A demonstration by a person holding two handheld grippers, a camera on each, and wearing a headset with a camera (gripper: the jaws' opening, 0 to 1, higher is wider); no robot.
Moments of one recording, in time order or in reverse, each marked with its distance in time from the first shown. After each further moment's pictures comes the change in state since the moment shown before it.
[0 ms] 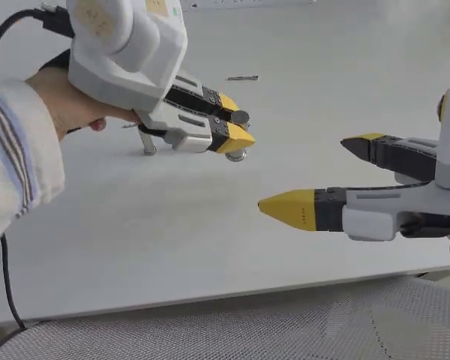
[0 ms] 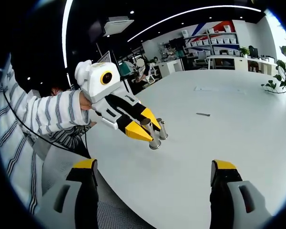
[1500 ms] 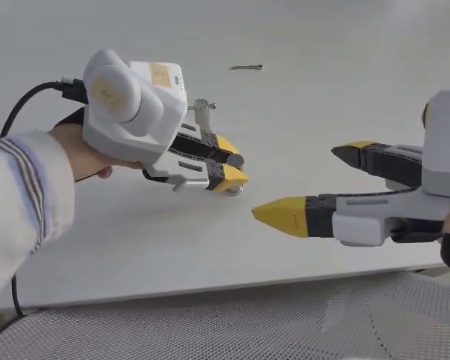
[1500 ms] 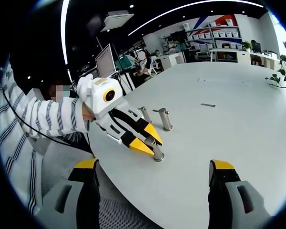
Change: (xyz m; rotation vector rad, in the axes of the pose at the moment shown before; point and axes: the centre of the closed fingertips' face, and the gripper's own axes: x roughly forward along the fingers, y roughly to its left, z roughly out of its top) left arm 0.015 -0.010 -0.045 -0.072 -0.017 -0.008; right arm 0.011 0.009 -0.016 0.011 0.064 0.023
